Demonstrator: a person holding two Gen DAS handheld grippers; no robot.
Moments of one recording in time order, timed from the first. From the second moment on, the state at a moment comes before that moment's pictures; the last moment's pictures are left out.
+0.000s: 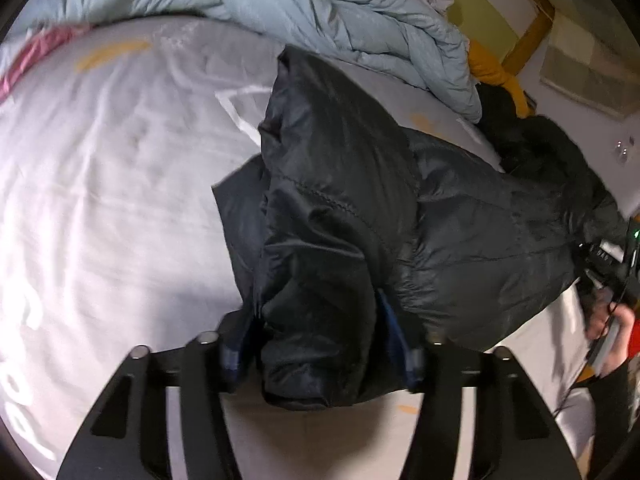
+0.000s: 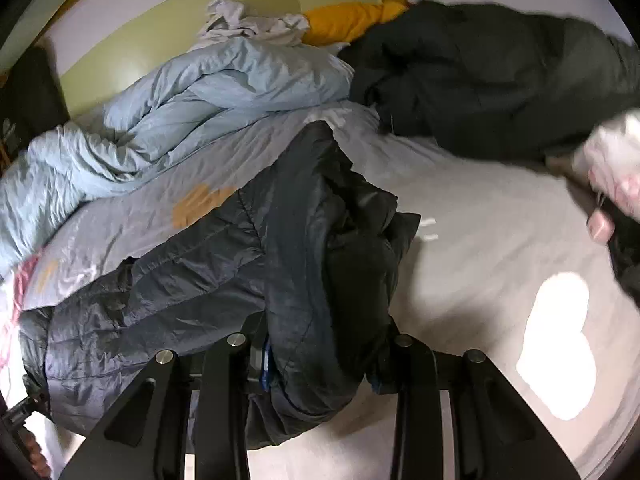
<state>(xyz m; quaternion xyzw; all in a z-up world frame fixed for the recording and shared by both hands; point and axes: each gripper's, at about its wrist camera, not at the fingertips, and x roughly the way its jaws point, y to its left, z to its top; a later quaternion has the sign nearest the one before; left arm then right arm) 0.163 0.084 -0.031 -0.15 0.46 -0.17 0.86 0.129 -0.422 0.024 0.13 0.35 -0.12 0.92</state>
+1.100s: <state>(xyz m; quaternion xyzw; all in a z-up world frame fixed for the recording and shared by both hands) 0.149 0.085 -0.004 -0.13 0.42 -0.16 0.88 0.115 -0.103 0.028 0.02 0.34 0.20 0.92</state>
